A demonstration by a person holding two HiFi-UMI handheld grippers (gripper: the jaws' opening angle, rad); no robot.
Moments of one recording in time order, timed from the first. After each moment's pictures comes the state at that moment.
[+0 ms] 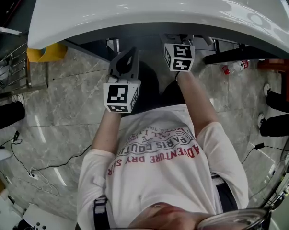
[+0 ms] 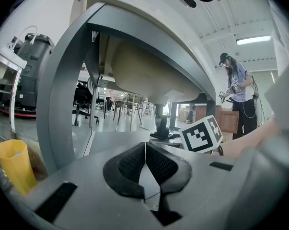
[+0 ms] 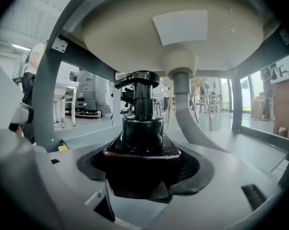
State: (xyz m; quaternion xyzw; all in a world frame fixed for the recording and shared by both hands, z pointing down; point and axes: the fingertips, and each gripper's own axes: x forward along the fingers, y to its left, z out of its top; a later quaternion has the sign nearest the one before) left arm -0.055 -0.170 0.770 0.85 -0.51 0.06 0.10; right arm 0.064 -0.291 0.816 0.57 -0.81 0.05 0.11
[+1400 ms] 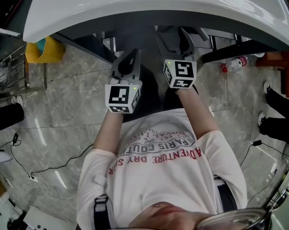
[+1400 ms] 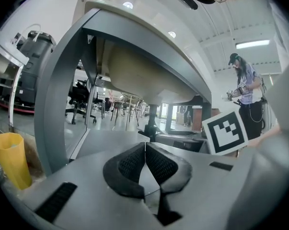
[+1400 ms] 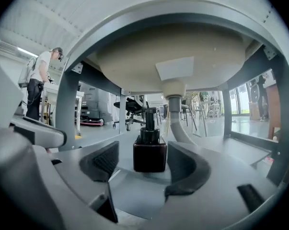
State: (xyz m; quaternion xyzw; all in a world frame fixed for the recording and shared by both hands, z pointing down) left arm -0.033 -0.152 0.778 0.85 -0.51 0.05 0.11; right arm 0.074 -0.224 0.785 0.58 -0.81 0.03 0.07
